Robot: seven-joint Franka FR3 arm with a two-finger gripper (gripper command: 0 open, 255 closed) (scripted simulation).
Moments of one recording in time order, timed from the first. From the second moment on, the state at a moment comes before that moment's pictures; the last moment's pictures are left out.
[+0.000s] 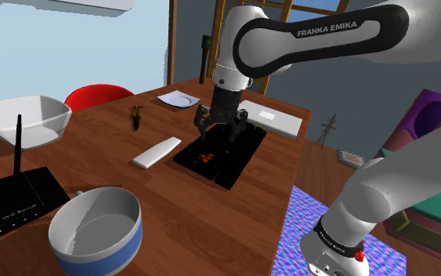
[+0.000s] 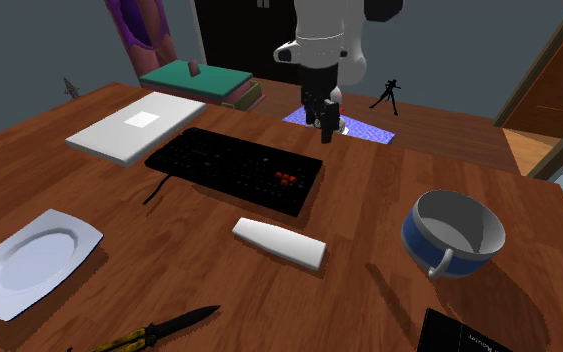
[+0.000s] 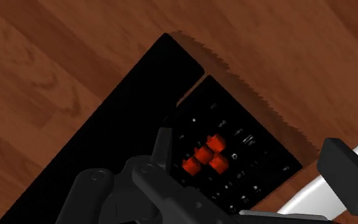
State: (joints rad) arm -0.14 -0.40 0.48 -2.31 0.29 1.93 0.79
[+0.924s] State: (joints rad) arm -0.17 0.24 0.61 -1.89 -0.12 2.09 1.58
